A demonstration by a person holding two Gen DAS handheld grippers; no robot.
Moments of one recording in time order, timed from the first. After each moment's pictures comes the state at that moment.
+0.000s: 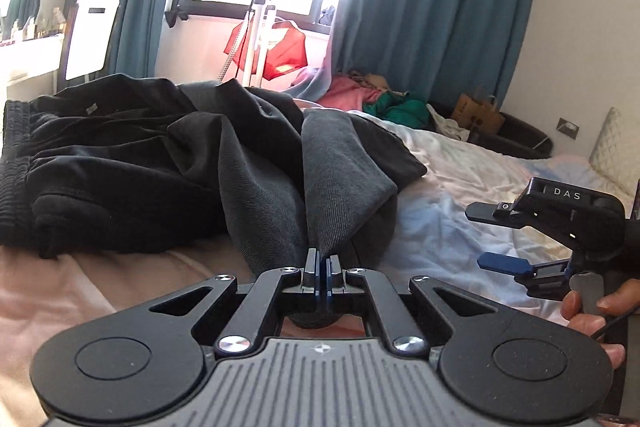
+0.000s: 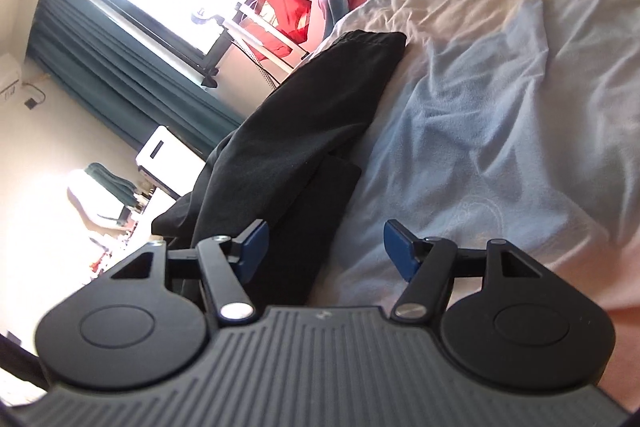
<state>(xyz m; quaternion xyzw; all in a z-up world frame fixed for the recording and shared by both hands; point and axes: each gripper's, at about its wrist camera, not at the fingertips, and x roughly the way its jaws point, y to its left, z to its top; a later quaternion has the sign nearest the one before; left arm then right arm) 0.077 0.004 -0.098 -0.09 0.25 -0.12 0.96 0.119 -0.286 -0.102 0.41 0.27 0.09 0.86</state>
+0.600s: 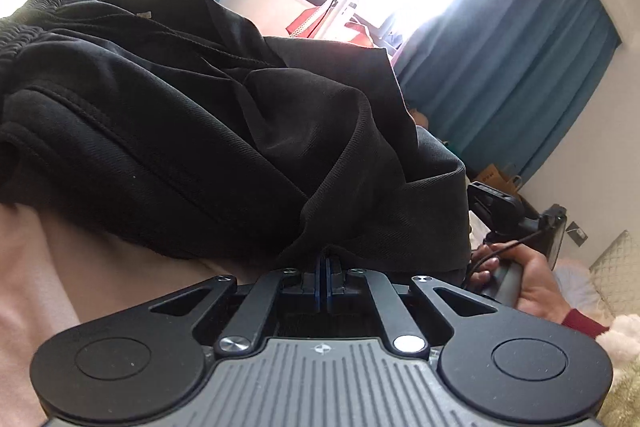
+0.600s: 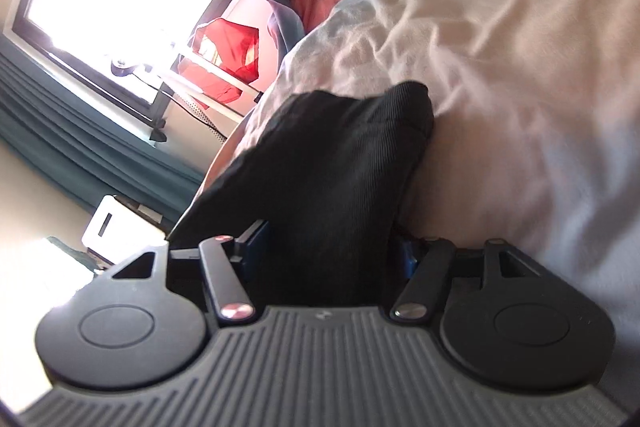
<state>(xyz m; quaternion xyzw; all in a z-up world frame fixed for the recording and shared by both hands) 0.158 0.071 -0.164 -0.26 0.25 -0.10 0.93 0.378 -0.295 -0.148 0.43 0.26 0.00 0.86</state>
